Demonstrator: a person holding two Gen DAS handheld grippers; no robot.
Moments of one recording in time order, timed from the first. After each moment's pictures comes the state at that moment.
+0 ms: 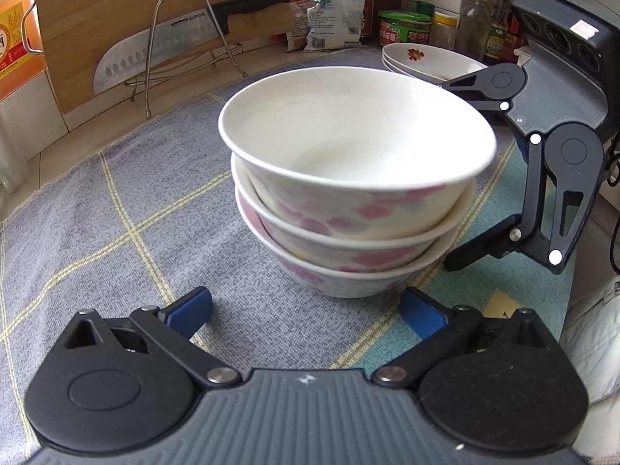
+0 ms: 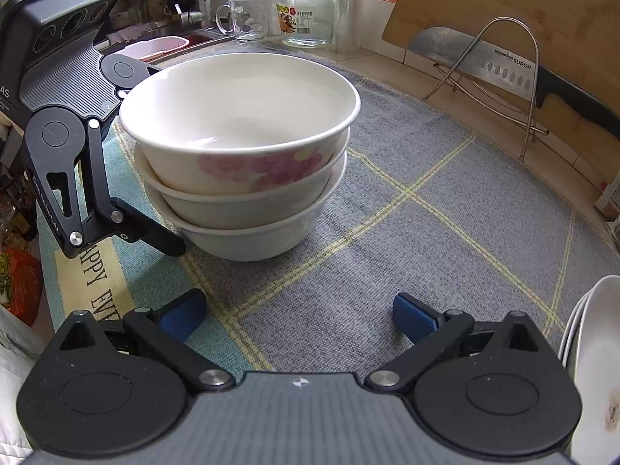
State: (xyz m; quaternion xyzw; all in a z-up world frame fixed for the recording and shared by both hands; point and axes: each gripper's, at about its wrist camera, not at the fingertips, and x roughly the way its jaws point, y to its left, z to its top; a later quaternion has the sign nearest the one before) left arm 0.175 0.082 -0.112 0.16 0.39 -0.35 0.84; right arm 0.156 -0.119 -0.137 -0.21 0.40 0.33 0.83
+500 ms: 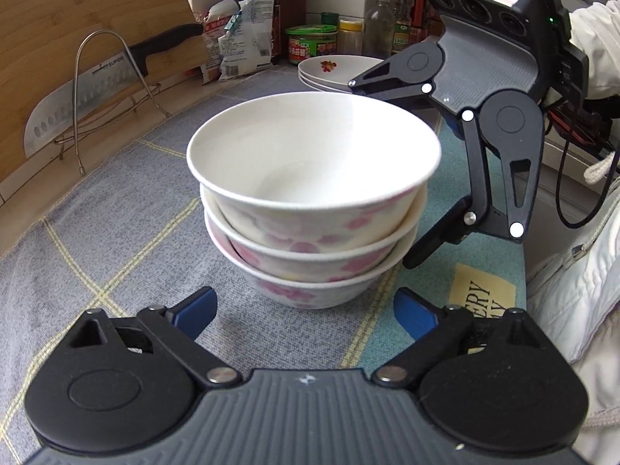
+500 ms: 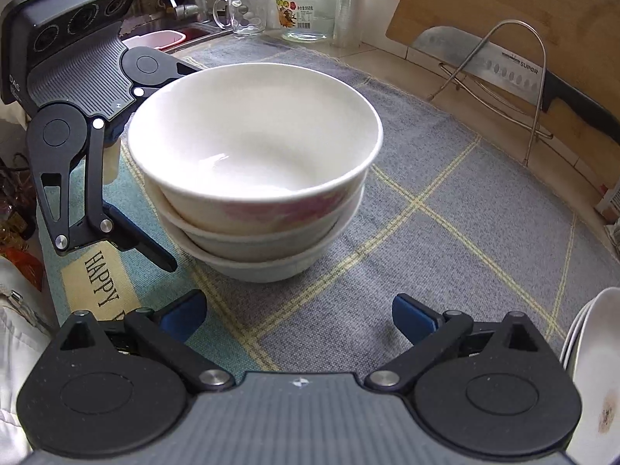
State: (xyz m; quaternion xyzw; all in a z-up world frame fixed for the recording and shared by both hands) left arm 0.188 0.094 -0.104 0.20 0.33 -0.49 0.78; right arm 0.160 -0.094 -0.124 -0.23 0.41 0.33 0.82
